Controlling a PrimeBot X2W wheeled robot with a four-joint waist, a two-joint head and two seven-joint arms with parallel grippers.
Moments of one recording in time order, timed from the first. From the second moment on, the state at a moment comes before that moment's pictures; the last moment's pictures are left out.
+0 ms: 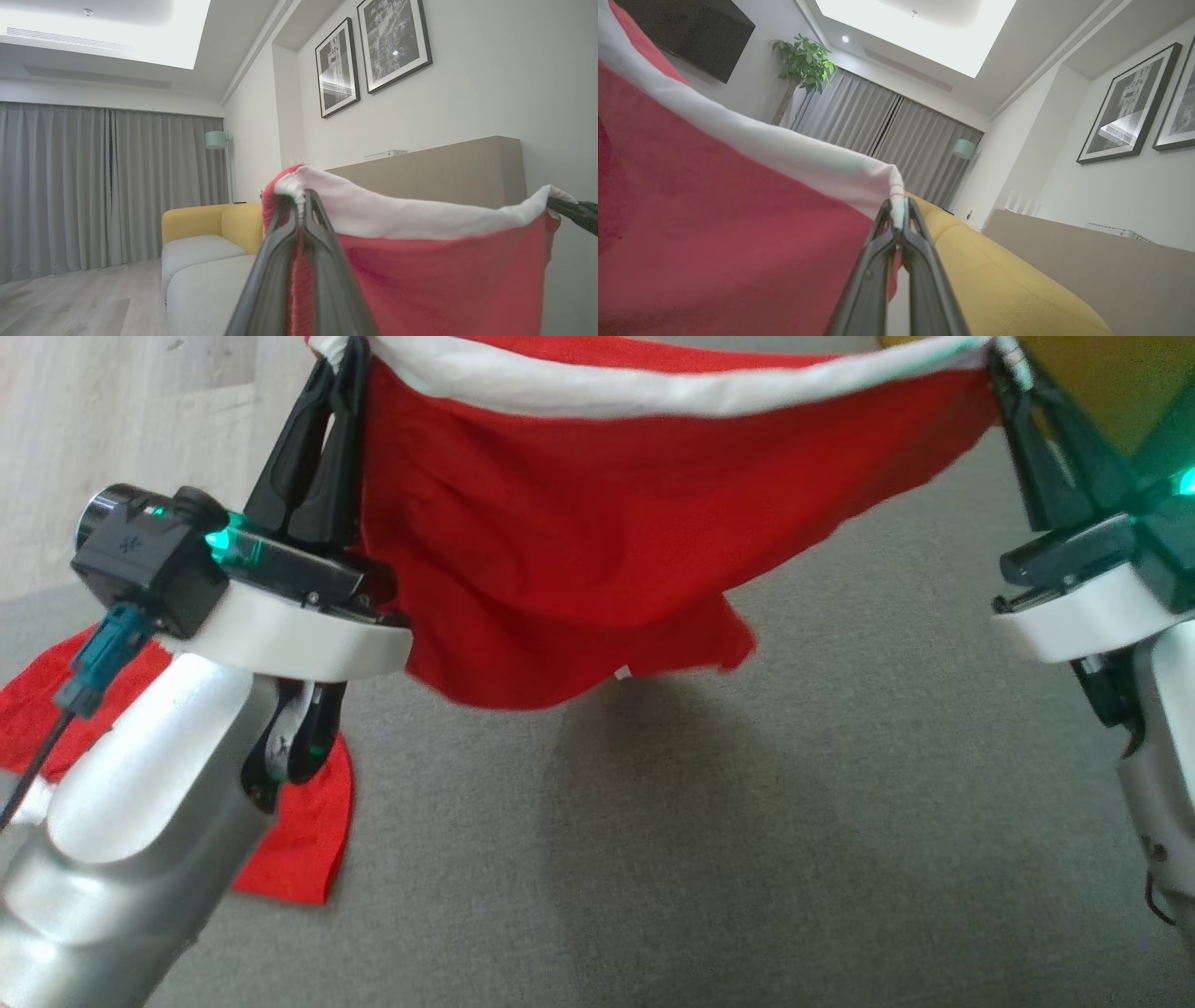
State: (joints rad) left arm -0.72 0.48 -0.70 0.04 -0.71 0.18 -0.25; right arm -0.54 -0.40 0.26 0.13 0.05 0.13 -0.18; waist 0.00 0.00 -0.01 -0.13
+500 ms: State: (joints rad) left arm -0.66 0.50 -0.71 -0.05 -0.75 0.20 -0.20; right arm -0.44 -0.42 0.26 0.03 0.11 0.13 -0.14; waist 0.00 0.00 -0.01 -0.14
